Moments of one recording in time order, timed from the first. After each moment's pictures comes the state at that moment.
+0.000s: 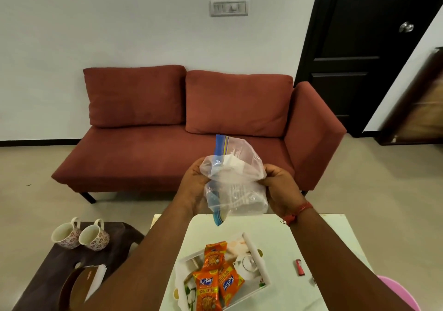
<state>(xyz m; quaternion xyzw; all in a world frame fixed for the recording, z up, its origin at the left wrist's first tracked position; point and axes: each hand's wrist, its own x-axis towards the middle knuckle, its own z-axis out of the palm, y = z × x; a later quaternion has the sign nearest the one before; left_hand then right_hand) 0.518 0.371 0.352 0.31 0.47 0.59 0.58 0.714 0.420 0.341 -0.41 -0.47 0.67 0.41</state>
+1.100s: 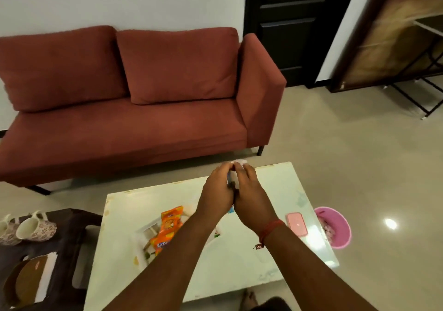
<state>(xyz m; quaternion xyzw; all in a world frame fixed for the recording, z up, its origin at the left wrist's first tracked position) 0.762 0.348 0.288 0.61 0.66 0.31 0.31 0.870 0.338 0.280 -0.56 -0.74 0.26 0.26</state>
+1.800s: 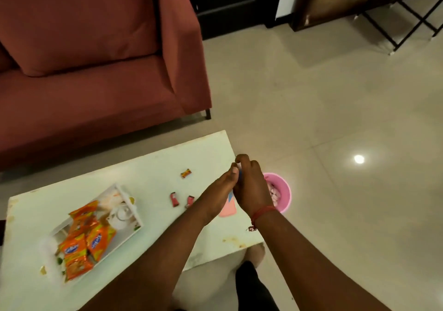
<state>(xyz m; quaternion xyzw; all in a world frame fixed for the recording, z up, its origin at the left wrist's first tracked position) 1.083 0.428 0.174 0.44 0.55 0.19 0.68 1.197 0.429 0.159 -0.68 -0.60 0.35 0.24</state>
